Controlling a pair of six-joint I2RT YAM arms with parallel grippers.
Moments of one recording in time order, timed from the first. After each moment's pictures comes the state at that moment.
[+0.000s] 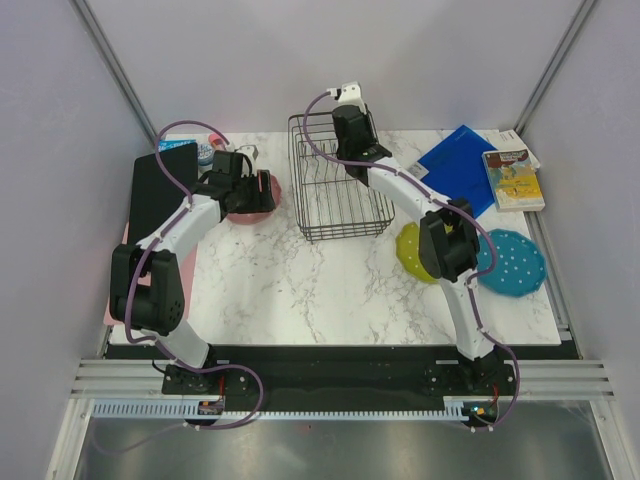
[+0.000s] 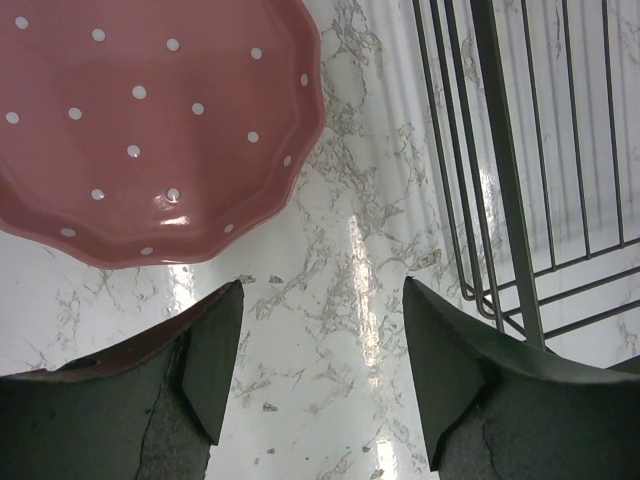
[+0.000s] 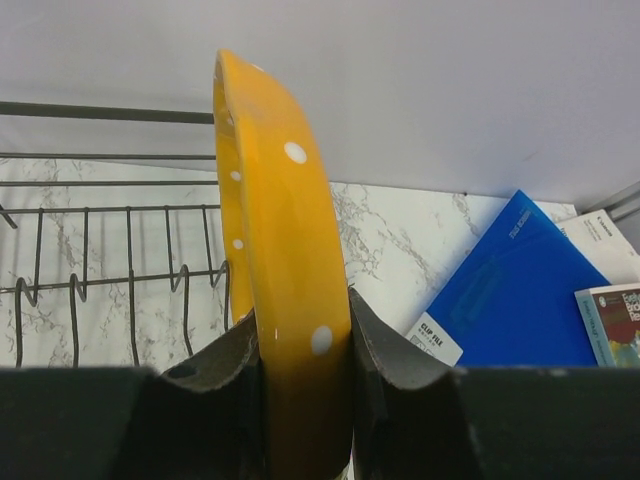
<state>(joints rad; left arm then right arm) -0.21 1.65 1.22 -0.38 0.11 -0.20 0.54 2.29 2.09 -0.07 0.73 -0.14</state>
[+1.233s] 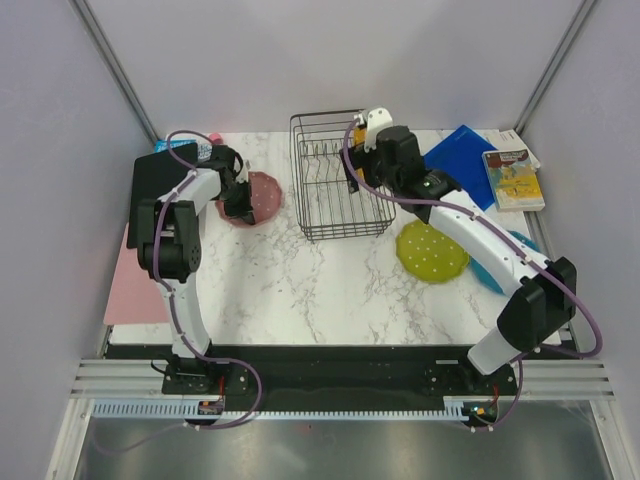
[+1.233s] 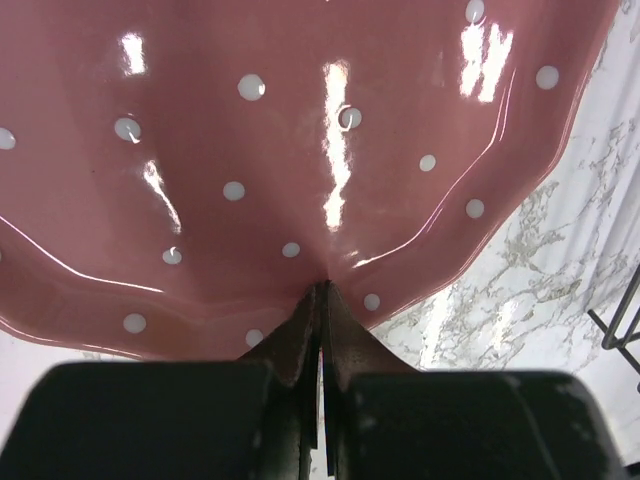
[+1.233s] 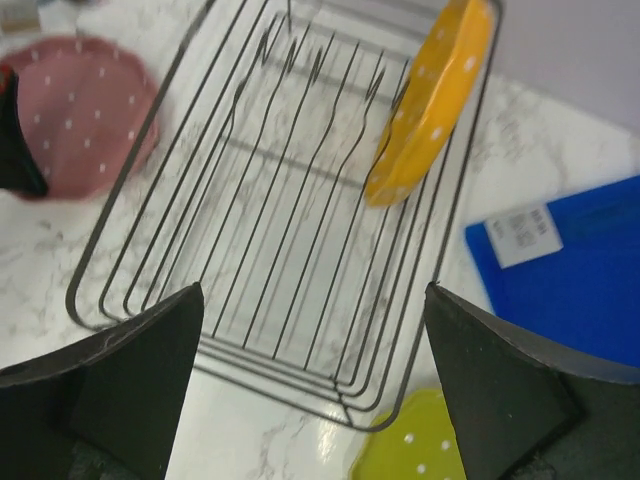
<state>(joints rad) -0.07 2.08 1.56 -0.71 0.22 -0.14 0.57 1.58 1.51 -0.33 0.19 0.00</state>
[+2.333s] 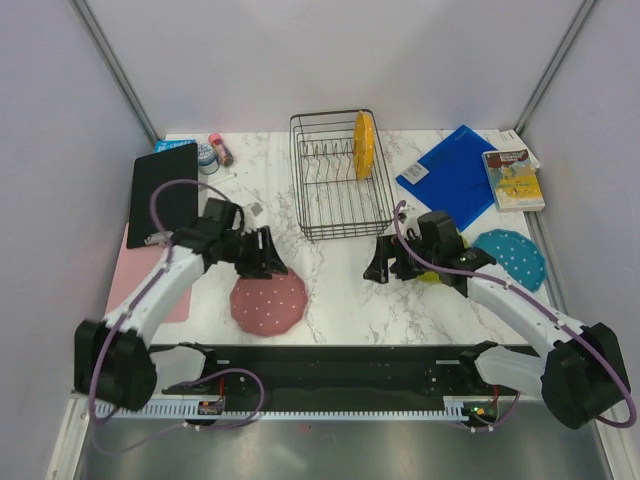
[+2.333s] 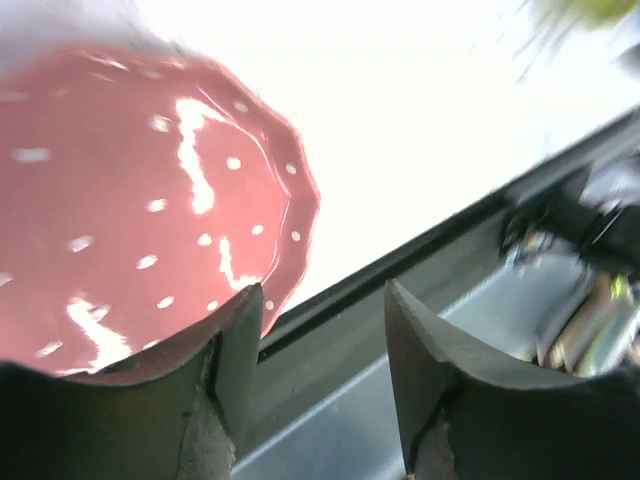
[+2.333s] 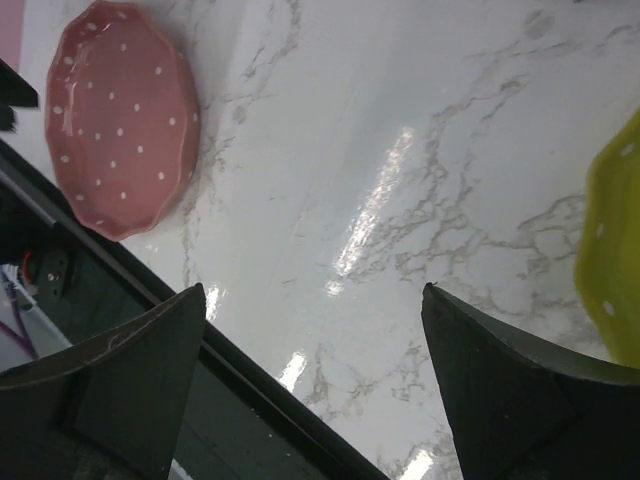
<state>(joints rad) -0.32 1.34 0.88 -0.70 0.54 -0.42 0.45 1.14 0.74 -0.36 -0.37 0.34</state>
